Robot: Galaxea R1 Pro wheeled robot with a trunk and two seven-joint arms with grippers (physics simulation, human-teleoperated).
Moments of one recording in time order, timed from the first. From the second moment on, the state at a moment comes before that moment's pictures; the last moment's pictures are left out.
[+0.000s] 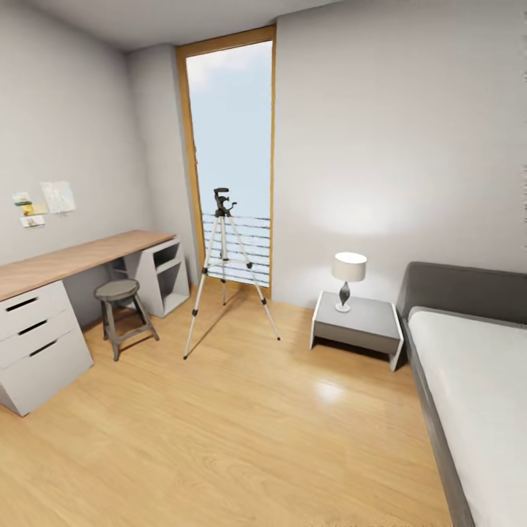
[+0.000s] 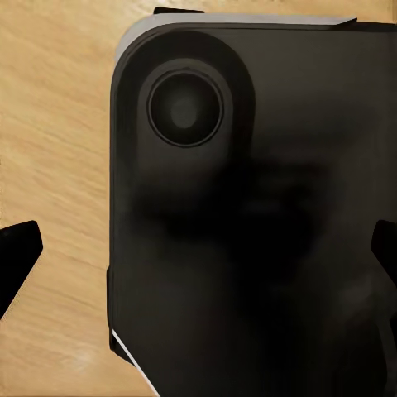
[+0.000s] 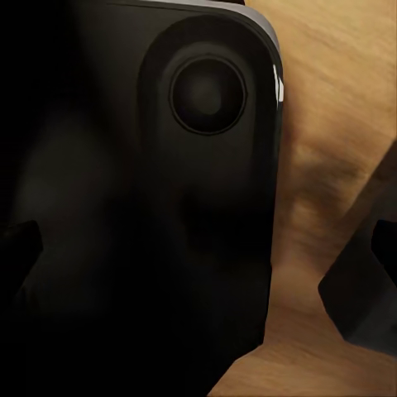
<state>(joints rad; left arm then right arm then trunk) 0.00 0.00 0.01 -0.02 0.07 -0.05 0.00 0.00 -0.01 0.00 0.00 0.01 -0.05 0.00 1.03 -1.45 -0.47</state>
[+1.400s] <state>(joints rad) 0.00 0.00 0.01 -0.02 0.07 -0.05 0.00 0.00 -0.01 0.01 0.00 0.01 -0.05 0.00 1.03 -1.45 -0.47</state>
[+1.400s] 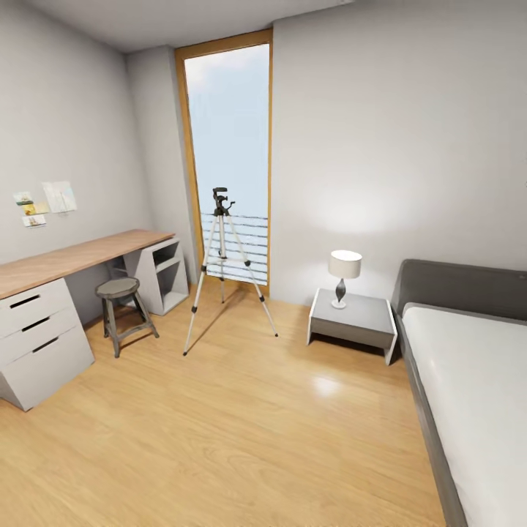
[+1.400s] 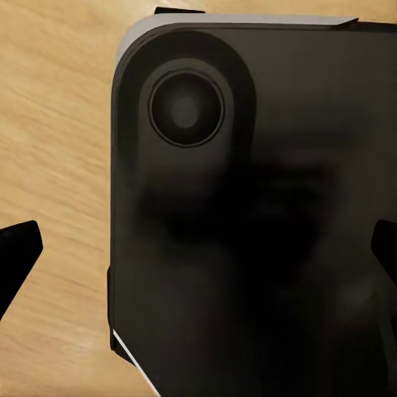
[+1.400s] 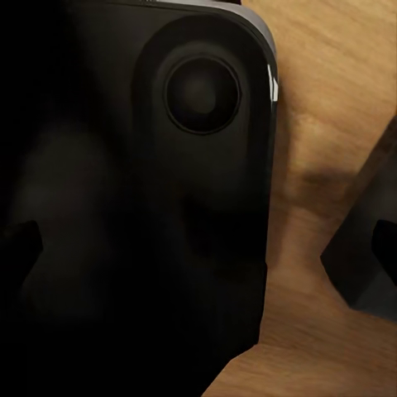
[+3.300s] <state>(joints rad) 0.00 0.00 0.01 -0.03 0.07 -0.04 0.00 0.00 -0.01 0.00 0.00 0.00 -0.05 0.00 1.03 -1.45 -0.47</state>
